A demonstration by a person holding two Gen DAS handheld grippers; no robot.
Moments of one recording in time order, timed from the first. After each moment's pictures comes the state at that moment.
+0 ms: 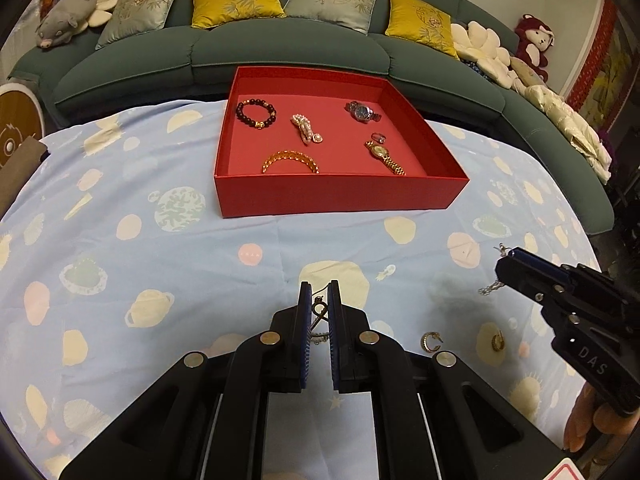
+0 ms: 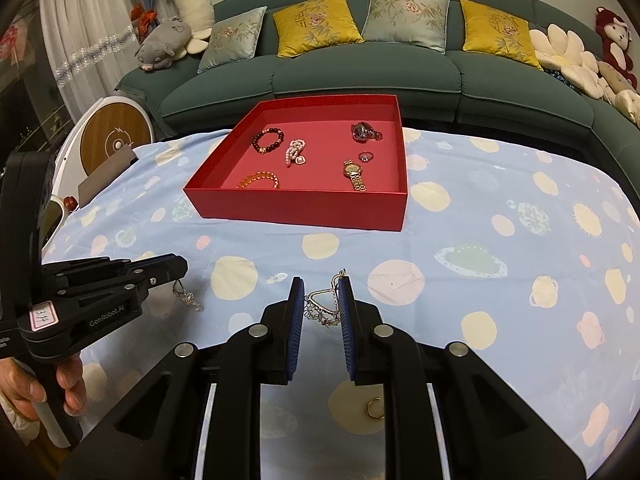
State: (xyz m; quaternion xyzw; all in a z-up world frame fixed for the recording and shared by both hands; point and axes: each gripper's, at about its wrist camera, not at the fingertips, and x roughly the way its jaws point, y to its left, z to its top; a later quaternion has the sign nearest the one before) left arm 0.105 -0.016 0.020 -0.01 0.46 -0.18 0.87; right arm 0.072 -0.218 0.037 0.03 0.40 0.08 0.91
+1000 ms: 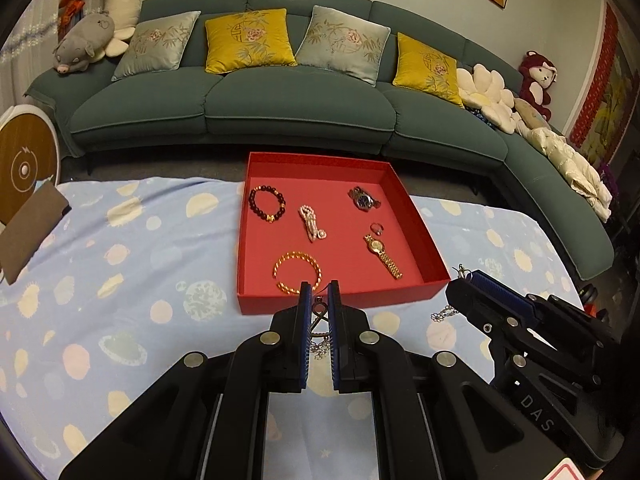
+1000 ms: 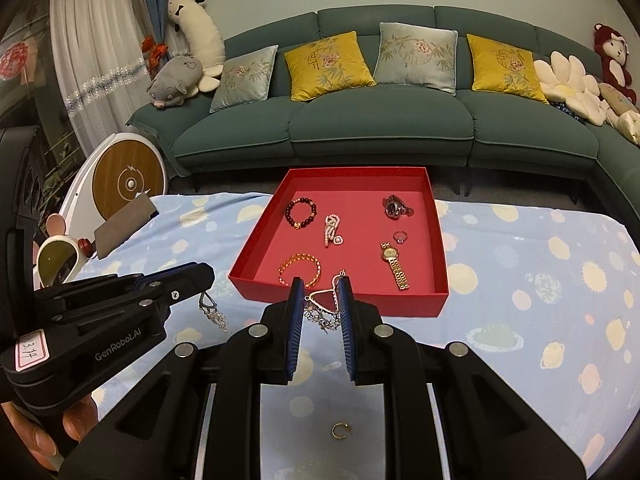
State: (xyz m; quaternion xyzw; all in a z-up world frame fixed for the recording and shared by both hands) left arm 0.142 -0.019 0.099 -0.02 0.40 -0.15 0.90; right arm 0.105 -0.180 0.100 0.04 0.34 0.08 0.94
